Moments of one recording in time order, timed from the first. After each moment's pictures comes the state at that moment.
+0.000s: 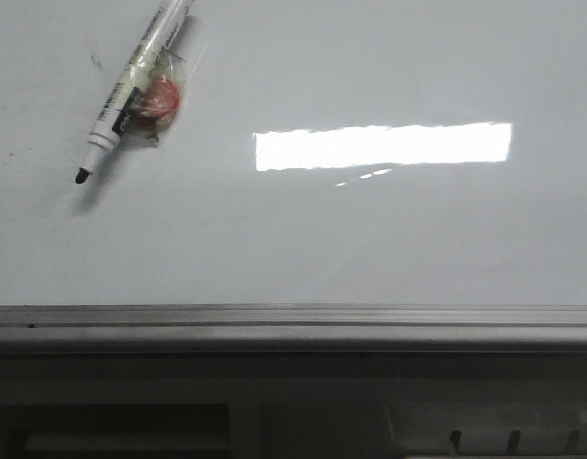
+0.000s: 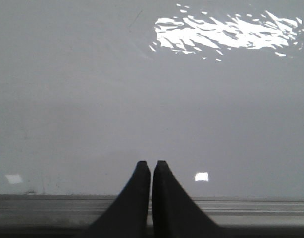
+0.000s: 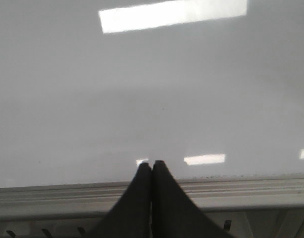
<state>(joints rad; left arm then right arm) -0.06 0.00 0.00 0.03 0.30 -0.07 0.05 -0.01 0.01 -0.18 0.33 0.24</state>
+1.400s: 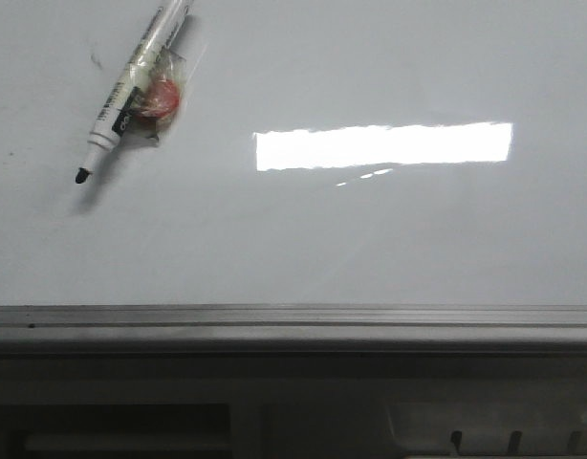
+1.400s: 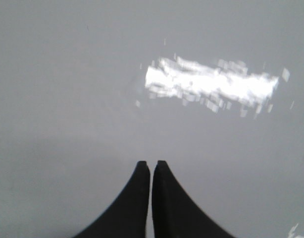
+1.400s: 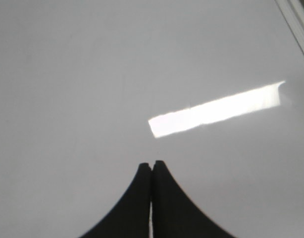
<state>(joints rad) -0.06 0.00 0.00 -0.17 0.08 -0.08 0.05 -0.01 0.01 0.05 -0.10 0.24</state>
